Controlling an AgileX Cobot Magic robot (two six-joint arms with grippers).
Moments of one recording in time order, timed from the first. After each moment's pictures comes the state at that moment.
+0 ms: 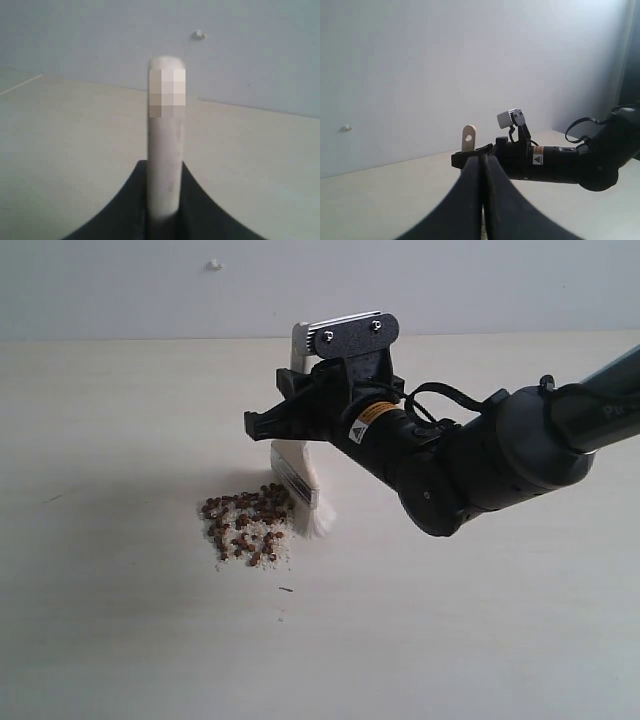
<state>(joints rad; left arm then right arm) -0.63 0.09 -0.11 -1.74 0.19 1.60 0.69 2.01 -0.89 0.14 -0.83 0.10</state>
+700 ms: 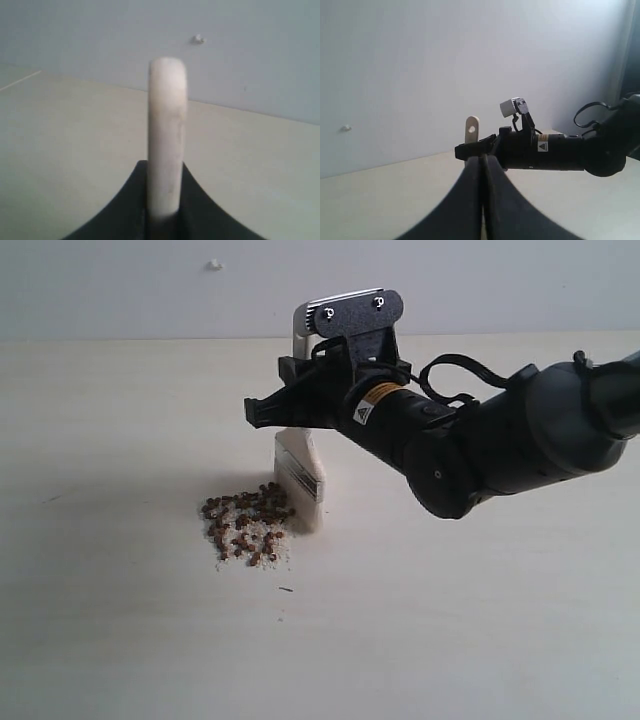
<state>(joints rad) -0.63 0.09 -0.11 -1.74 0.19 1.60 0.69 1.93 -0.89 0.17 -0.72 0.04</state>
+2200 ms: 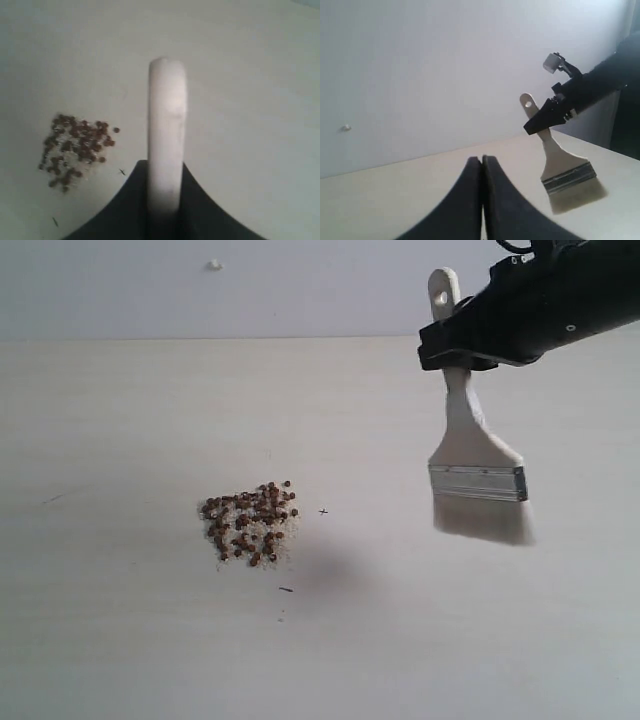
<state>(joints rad) -0.63 0.09 -0.11 -1.74 0.19 1.60 0.25 1.52 -1.03 0.78 0.58 -0.80</state>
